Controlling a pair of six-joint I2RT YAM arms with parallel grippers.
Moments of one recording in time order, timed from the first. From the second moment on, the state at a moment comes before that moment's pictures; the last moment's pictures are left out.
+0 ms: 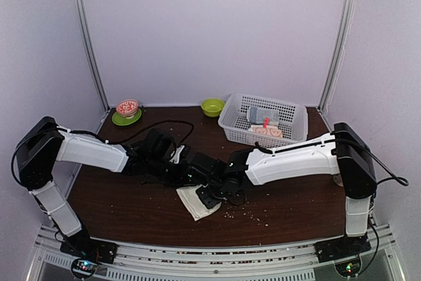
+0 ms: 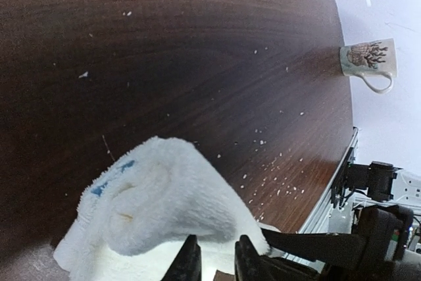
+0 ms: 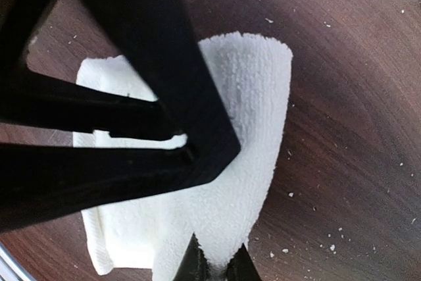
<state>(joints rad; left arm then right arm) -0.78 1.68 0.85 0.04 0.46 -0.78 1.20 2.01 1.47 -0.61 0.28 0.48</state>
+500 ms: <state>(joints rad) -0.77 1.66 0.85 0.16 0.51 -0.85 1.21 2.01 1.50 -0.68 0.39 0.52</state>
